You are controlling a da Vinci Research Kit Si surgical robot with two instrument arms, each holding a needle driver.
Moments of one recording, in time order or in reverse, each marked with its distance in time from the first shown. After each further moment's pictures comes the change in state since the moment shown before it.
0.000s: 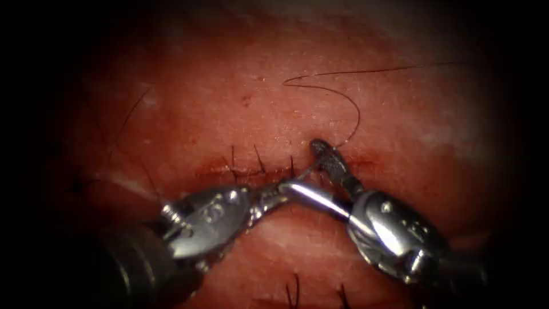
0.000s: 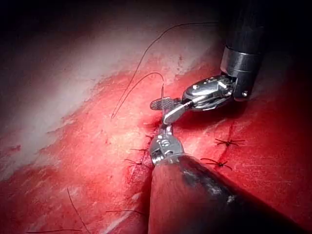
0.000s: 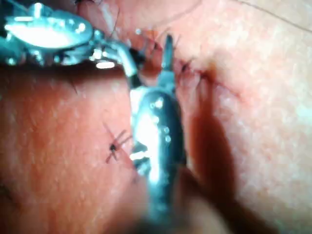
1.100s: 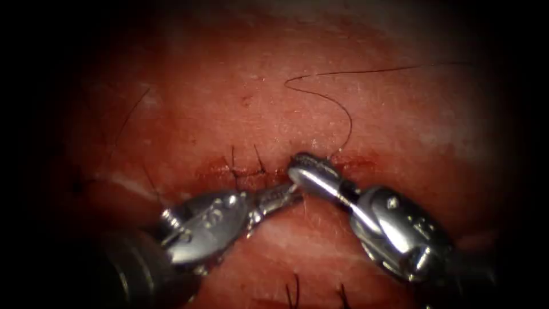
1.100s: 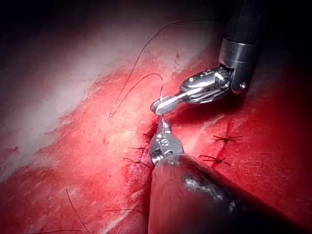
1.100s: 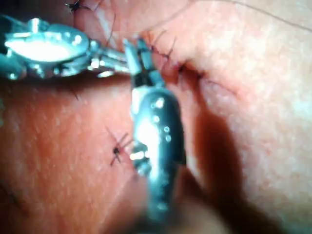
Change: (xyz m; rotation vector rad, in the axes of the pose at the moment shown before) right arm 0.001 0.000 -0.001 -0.023 0.013 0.020; left arm 0.000 0.000 0.000 0.011 0.011 0.102
